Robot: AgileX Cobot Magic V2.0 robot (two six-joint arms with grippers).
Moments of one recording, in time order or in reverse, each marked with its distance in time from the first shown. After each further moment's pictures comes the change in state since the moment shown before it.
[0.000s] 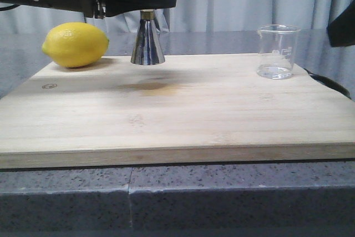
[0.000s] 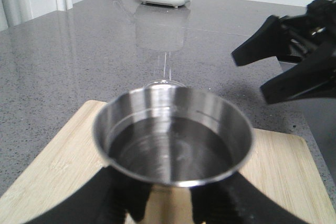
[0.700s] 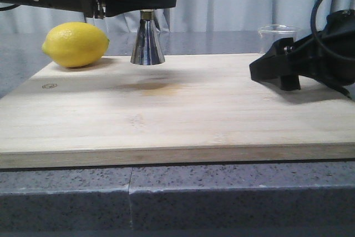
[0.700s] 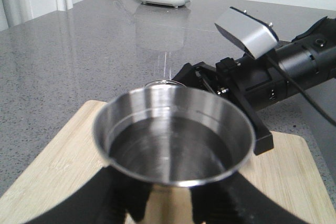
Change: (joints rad) left arm 0.000 0.000 0.000 0.000 0.000 0.000; right arm -0.121 0.621 0.000 -0.019 -0.778 -0.149
